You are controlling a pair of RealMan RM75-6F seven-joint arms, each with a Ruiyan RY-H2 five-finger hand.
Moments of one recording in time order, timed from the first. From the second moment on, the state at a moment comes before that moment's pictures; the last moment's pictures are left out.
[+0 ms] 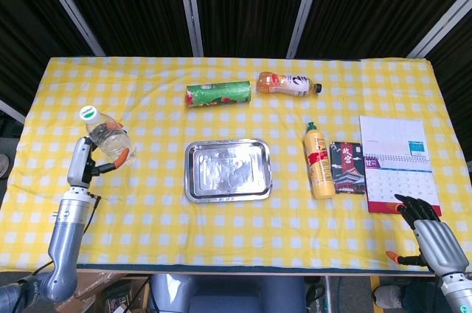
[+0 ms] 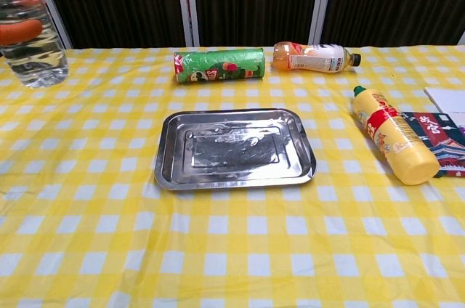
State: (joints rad) left arm -0.42 -1.47 -0.33 -1.64 1.17 1.22 -0.52; right arm 0.11 -0.90 -0.06 -1.80 -1.54 1.27 0.19
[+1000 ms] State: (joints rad) left arm -0.80 -2.09 -0.36 -1.04 1.21 1.04 -0.43; right arm 0.12 -0.89 -0.05 -1.74 -1.52 1.25 0.30
